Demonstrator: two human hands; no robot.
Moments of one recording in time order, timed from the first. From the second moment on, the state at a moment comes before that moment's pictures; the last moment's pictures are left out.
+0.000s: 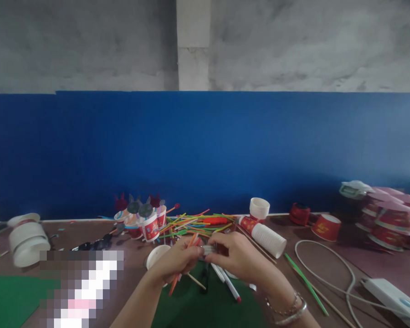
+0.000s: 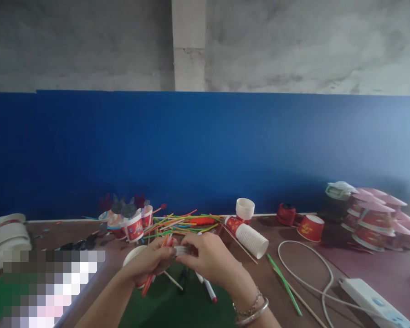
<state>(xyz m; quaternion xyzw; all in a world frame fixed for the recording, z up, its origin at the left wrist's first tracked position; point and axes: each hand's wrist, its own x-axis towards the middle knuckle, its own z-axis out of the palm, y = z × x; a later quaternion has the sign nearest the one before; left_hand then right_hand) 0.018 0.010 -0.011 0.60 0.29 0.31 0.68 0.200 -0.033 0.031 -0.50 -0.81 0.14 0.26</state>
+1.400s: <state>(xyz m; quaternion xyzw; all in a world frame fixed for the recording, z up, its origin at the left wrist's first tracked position) 0.027 0.004 -0.009 0.57 0.31 0.30 0.71 0.200 -0.034 0.030 -0.49 -0.81 0.16 0.26</state>
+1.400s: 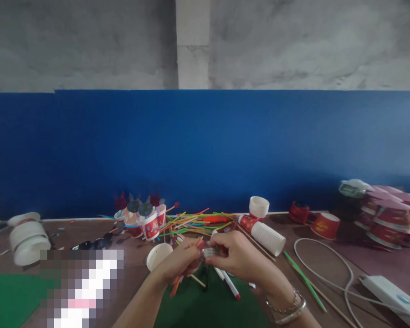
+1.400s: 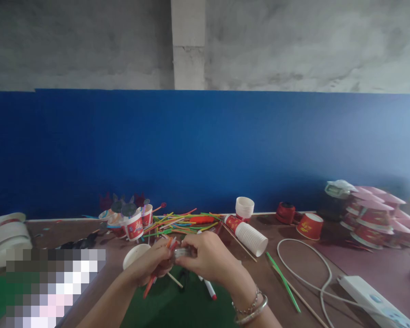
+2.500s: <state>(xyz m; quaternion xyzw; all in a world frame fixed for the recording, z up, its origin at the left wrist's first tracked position) 0.031 0.004 -0.012 0.54 0.29 0.32 0.72 0.200 -0.037 0.033 -0.48 -0.82 0.14 0.27</state>
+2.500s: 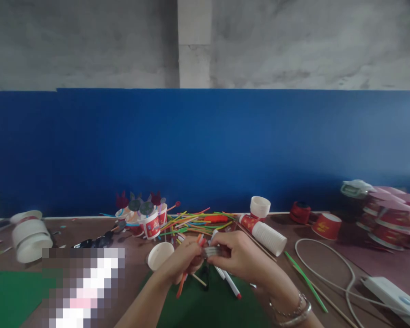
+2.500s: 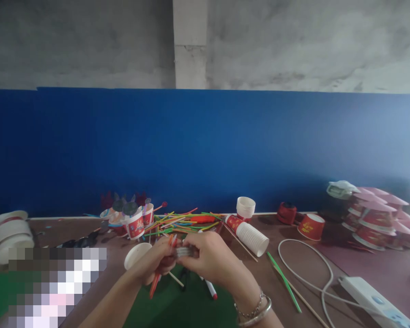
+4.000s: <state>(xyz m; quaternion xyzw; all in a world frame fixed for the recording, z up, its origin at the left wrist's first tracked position) 0.026 0.001 -0.005 0.63 0.33 0.39 0.58 0.228 -0.017 0.023 -0.46 -0.76 0.37 0.26</state>
